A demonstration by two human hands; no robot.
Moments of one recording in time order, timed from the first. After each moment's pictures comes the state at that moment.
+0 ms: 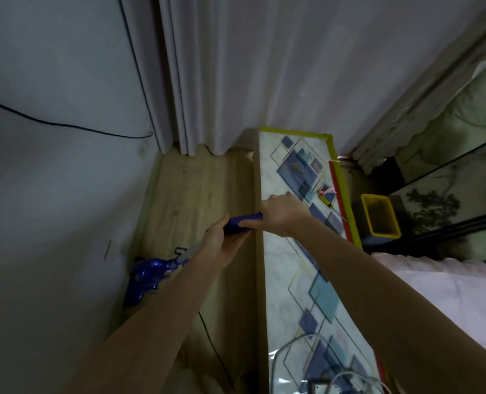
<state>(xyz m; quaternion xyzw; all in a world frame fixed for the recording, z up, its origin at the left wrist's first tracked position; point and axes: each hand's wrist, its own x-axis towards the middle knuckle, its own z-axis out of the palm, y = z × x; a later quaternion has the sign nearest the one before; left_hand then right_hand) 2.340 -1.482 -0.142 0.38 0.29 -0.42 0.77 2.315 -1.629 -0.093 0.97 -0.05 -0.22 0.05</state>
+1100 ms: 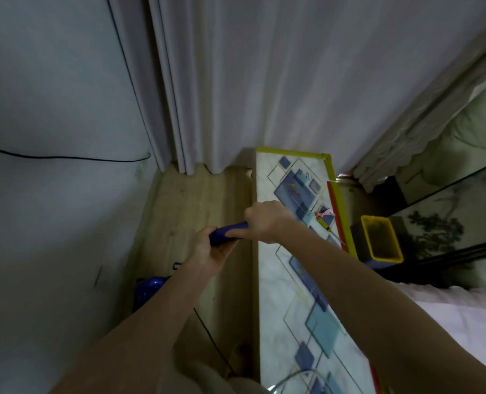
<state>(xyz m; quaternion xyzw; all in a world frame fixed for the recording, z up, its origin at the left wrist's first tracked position) 2.385 -1.530 -0.123 0.37 0.32 -0.37 0.79 2.368 -1.671 -0.073 0.98 0.00 -0.21 0.05</state>
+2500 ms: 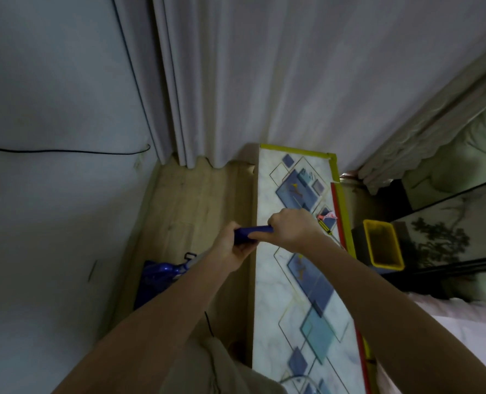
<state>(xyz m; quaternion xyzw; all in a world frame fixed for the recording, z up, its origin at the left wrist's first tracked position) 2.395 -1.586 -0.126 0.41 0.33 -0.44 0.73 2.359 -1.724 -0.082 0.98 -0.04 -0.20 0.07</state>
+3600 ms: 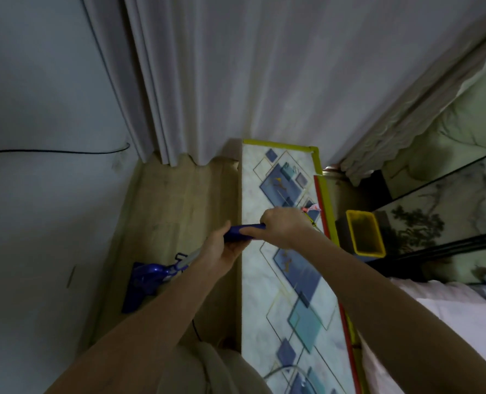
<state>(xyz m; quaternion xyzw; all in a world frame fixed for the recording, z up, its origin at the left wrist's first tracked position) 2.374 -1.596 -0.145 0.38 0.27 -0.45 0.77 2.336 -1.741 -0.089 0.97 -0.09 -0.21 0.02</state>
